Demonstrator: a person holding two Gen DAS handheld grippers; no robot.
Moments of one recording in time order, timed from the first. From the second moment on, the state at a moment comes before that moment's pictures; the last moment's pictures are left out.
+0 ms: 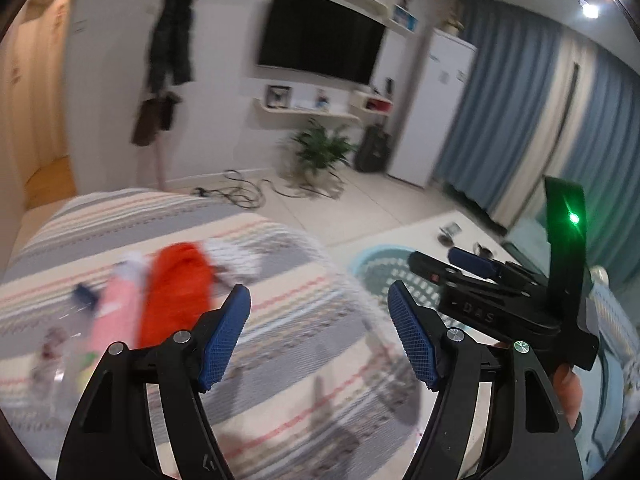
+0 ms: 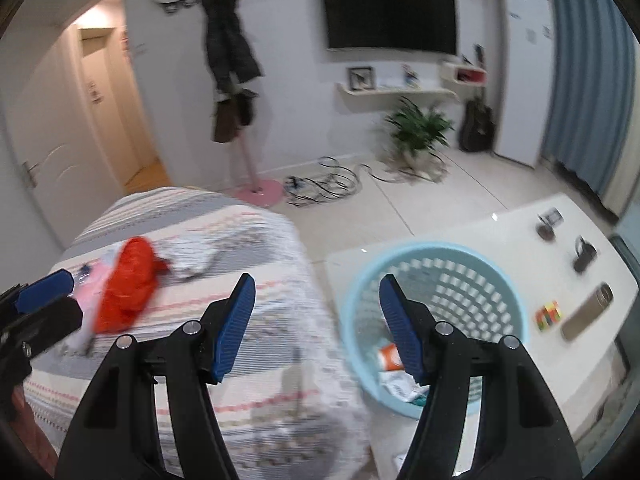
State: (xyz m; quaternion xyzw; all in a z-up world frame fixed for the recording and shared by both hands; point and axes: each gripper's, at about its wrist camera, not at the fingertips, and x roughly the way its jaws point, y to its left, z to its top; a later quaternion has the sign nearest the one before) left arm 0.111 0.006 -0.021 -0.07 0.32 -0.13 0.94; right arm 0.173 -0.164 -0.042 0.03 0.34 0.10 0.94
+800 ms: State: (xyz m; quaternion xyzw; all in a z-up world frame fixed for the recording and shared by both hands) left arm 0.086 0.202 -0.088 -0.08 0.40 0.02 0.91; right arm 0.182 0.016 -0.077 0.01 0.37 0.24 0.90
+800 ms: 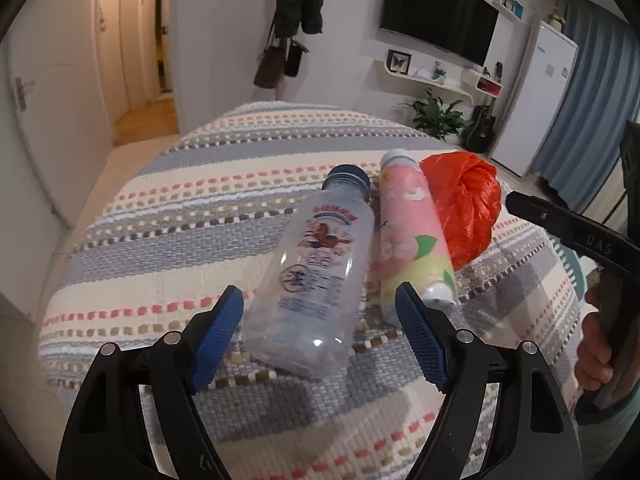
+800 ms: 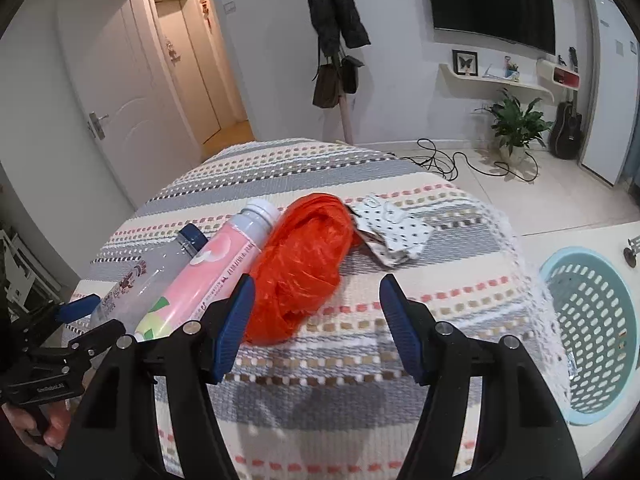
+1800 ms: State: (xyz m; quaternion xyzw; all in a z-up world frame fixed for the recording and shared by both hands) left arm 0.101 0.197 -0.105 -0.11 0.37 0.05 0.92; right arm 0.218 0.068 -0.120 -0.01 0.43 0.22 0.87
